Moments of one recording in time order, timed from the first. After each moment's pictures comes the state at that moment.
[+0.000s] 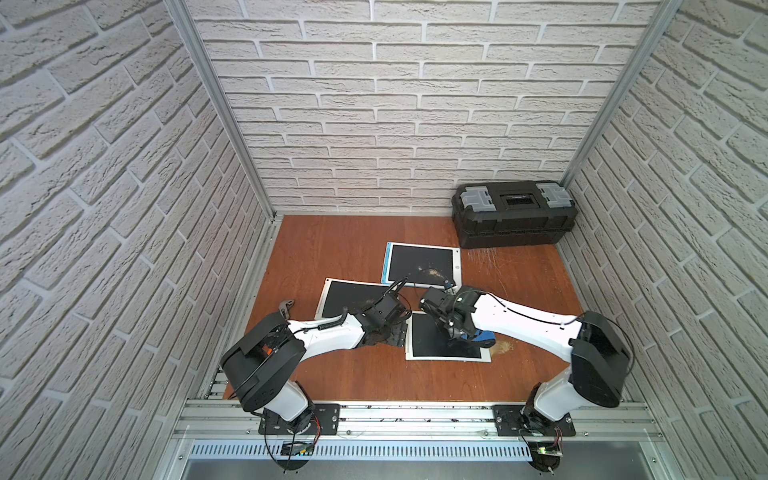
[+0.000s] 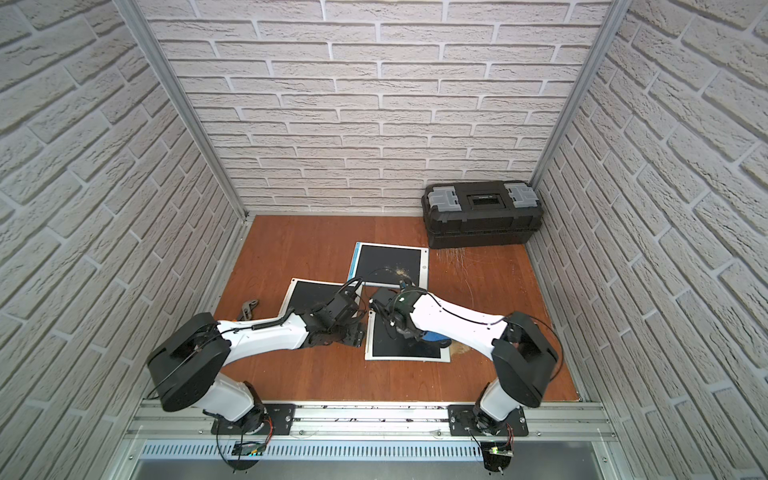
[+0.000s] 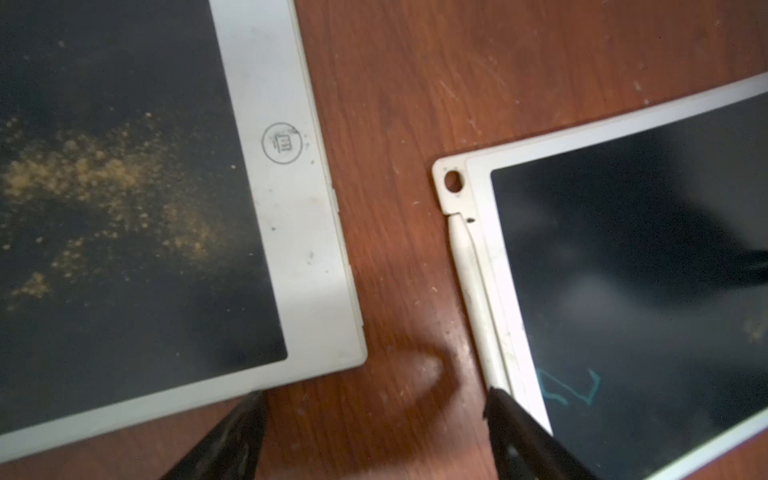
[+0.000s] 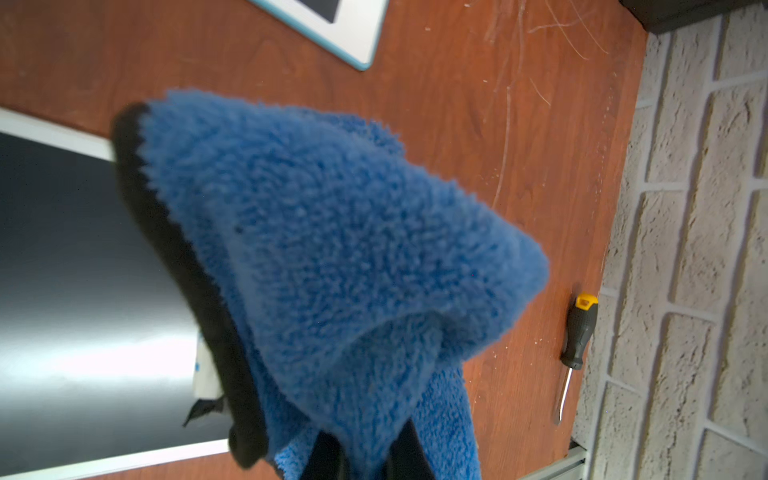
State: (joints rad) left arm -0.86 1.53 0.72 -0.29 -0.09 -0.52; right arm 0.88 1.65 1.16 -1.17 0.60 0.64
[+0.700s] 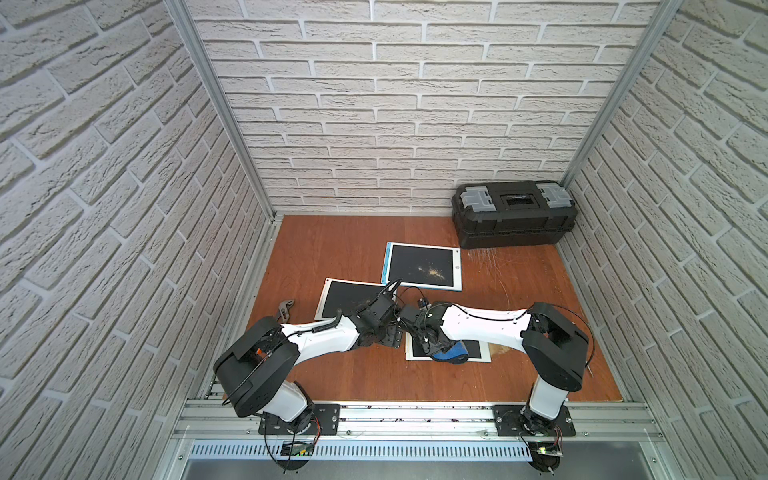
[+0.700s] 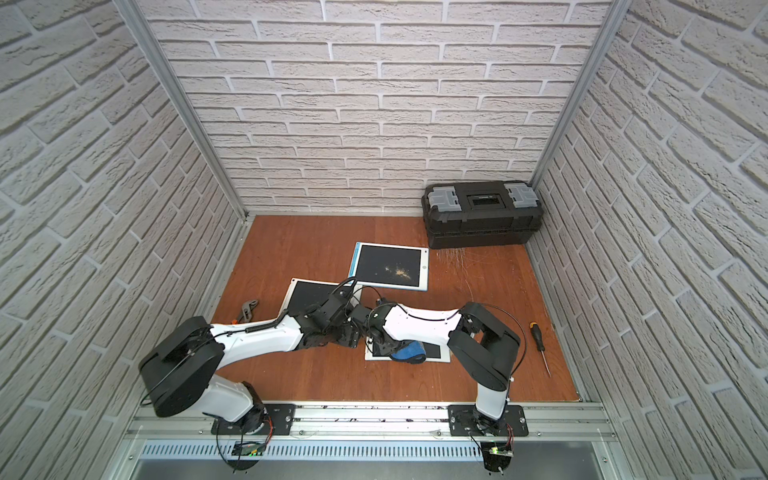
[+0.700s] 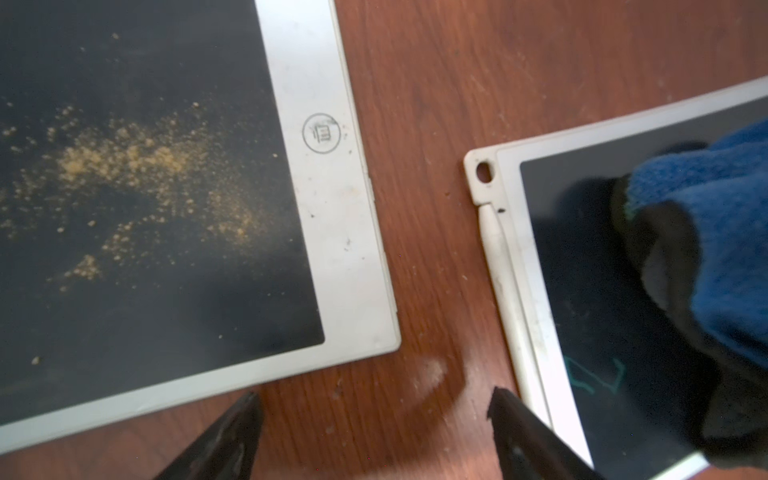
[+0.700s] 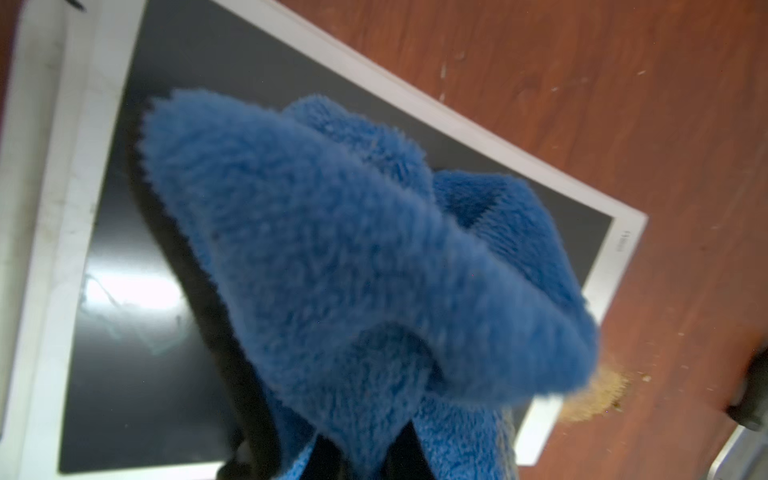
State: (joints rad) left arm -0.85 1.51 0.70 -0.30 -0.10 -0.50; right arm 0.96 1.80 1.11 -0.93 0.38 0.70
